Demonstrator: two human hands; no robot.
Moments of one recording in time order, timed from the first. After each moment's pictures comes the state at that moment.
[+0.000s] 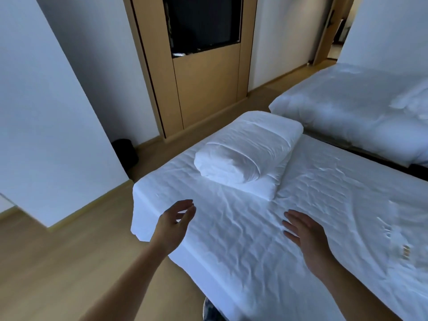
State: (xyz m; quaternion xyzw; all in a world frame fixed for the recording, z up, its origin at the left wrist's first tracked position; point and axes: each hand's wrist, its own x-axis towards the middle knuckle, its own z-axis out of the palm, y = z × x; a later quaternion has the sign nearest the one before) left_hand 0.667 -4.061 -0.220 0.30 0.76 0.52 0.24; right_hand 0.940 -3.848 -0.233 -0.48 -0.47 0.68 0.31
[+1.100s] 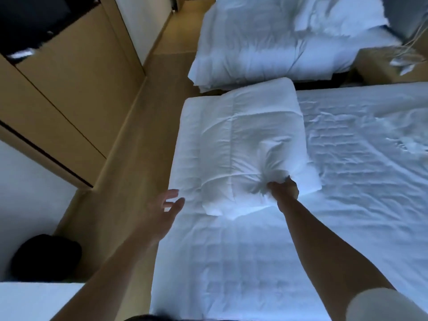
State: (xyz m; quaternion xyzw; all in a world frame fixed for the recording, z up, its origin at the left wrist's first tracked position) left_hand 0.078 -3.734 -0.257 0.55 0.68 0.29 0.38; right_hand 0.418 -3.631 -0.362 -0.81 -0.26 0.39 0.34
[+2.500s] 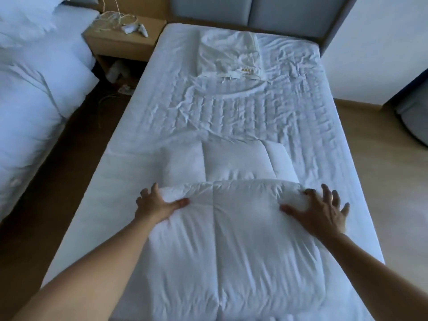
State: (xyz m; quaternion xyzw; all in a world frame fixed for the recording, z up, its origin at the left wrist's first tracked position) left_hand 0.238 -2.969 -0.395 0.89 0.28 -0.23 0.28; right_hand 0.234 -3.415 -0.355 -0.98 0.16 0.12 0.03
